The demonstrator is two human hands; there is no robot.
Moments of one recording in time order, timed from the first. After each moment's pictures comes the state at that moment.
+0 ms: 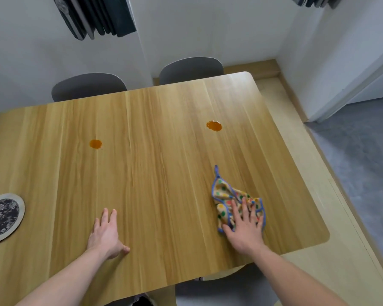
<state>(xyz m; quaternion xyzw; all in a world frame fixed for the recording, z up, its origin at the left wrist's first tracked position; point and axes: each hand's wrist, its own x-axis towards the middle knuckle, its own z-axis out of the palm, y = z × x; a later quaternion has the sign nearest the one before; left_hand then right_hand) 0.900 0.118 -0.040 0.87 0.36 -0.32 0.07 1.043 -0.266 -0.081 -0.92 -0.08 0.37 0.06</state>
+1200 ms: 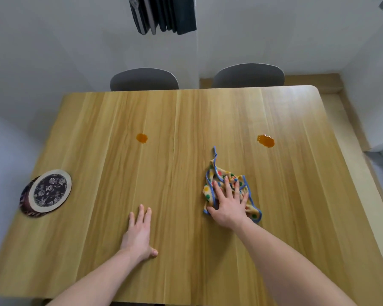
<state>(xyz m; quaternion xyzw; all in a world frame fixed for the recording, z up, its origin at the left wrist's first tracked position) 0.889 0.125 -0.052 0.89 0.33 -0.30 0.11 1.111 -0.069 -0.080 -0.89 -0.25 0.37 0.05</state>
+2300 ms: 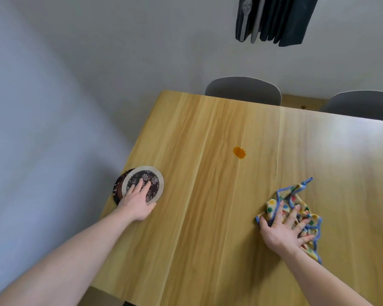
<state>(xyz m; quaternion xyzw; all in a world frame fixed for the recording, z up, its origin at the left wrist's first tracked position) 0.778 0.466 -0.053 0.83 0.45 -0.28 0.16 1.034 0.121 -0.097 -0.93 -0.09 0.37 0.02</state>
